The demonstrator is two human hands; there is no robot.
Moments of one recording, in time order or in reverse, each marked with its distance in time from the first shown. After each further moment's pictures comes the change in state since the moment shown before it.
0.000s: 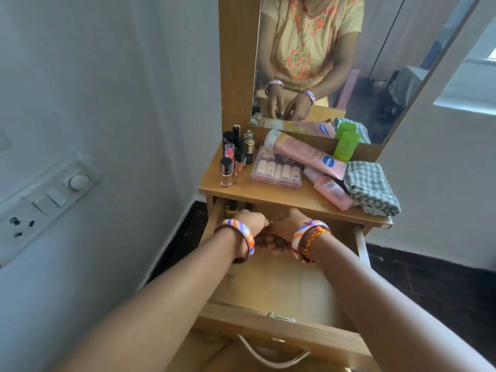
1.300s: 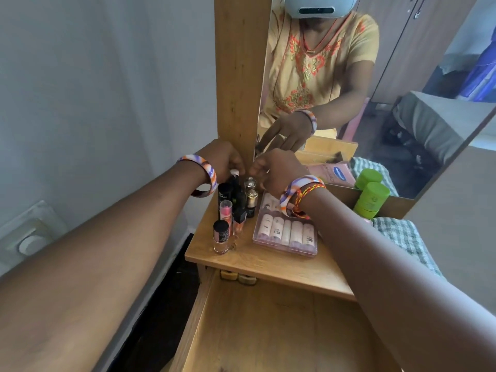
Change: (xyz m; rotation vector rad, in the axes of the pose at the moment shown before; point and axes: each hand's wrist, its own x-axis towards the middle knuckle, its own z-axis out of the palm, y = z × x) left_hand 0.083 0.155 -0.126 1.059 0.298 0.716; right_hand 0.087 -0.172 -0.049 -0.869 0.263 -0.695
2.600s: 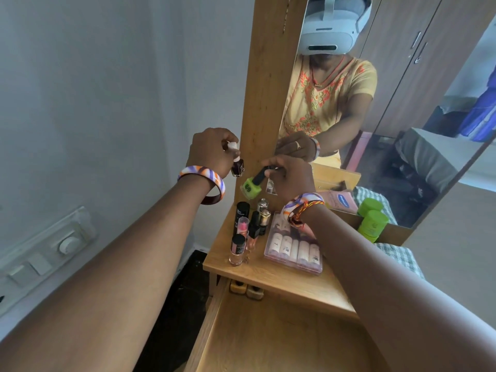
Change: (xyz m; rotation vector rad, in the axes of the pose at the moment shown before) left_hand -0.042 0.005 -0.046 -0.399 0.673 -0.229; right_hand -0.010 -0.021 -0.008 0.360 0.433 -0.046
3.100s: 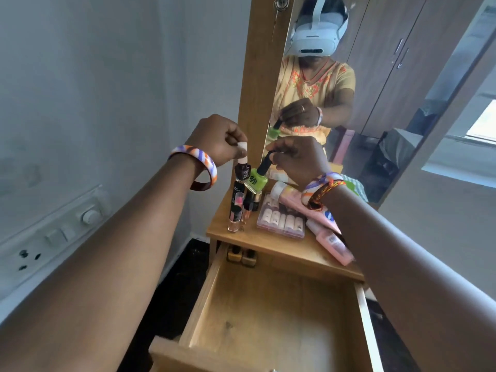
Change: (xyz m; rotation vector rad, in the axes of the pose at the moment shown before) left_hand -0.061 0.039 -0.060 -0.040 -0.249 0.119; right_hand -0.057 -0.040 -0.056 0.043 0.008 -0.034
